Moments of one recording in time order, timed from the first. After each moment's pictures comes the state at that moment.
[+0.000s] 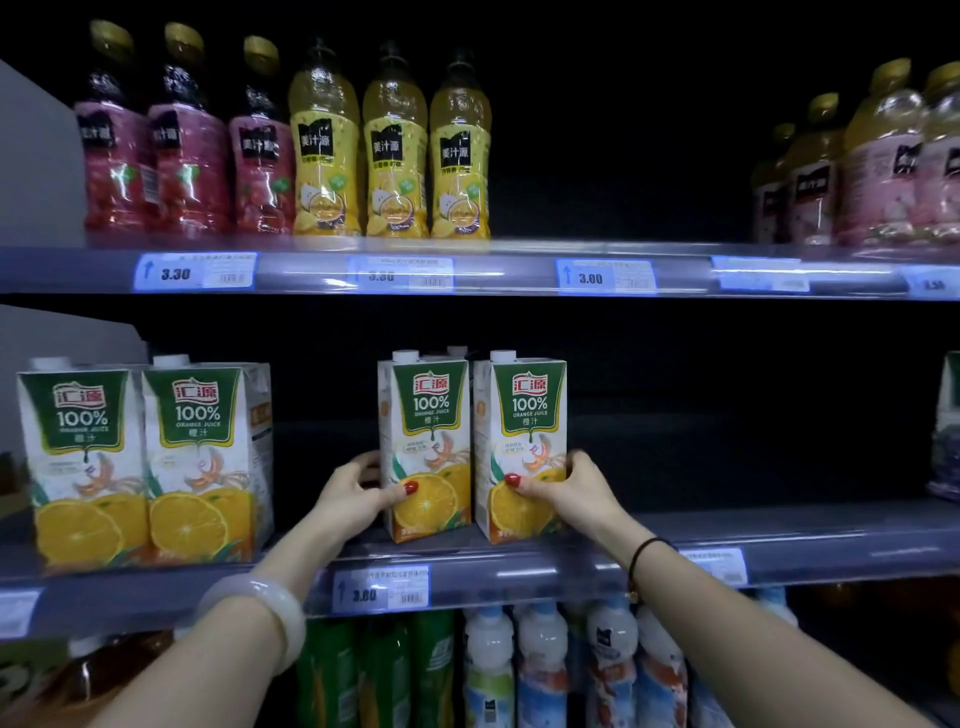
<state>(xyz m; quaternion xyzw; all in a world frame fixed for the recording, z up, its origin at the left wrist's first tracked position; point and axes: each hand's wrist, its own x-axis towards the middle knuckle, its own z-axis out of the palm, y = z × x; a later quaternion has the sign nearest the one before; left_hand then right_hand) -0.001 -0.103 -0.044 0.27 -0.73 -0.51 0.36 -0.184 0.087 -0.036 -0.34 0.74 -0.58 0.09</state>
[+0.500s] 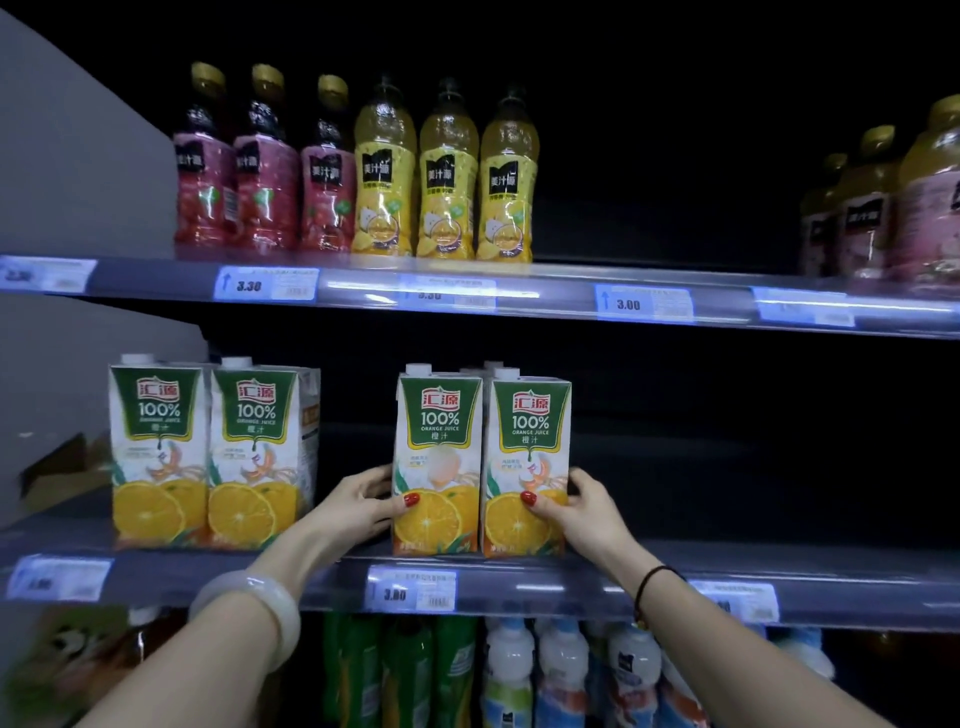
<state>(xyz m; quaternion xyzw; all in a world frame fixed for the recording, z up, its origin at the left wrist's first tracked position) 0.042 -0.102 -0.038 0.23 -0.69 -0.62 0.30 -0.168 0.077 -0.042 -0.41 0.66 -0.61 0.15</state>
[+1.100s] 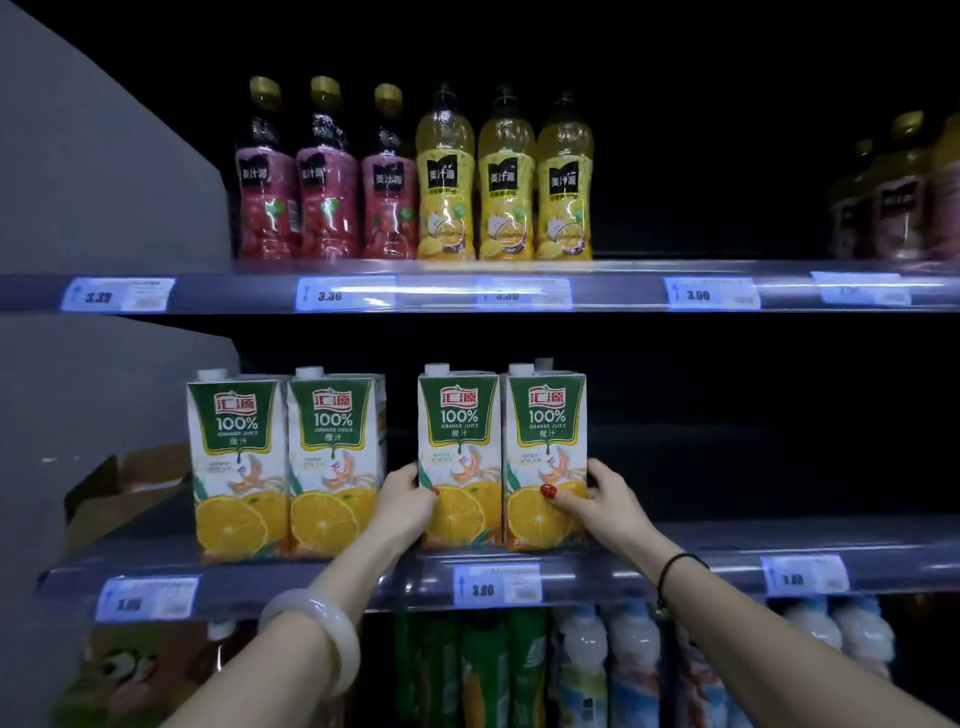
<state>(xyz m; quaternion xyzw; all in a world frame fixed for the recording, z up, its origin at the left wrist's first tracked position) 0.065 -0.109 -0.029 0.30 -0.71 -0.50 0.39 -0.104 0.047 -0.038 -0.41 0.68 -0.60 0.09</state>
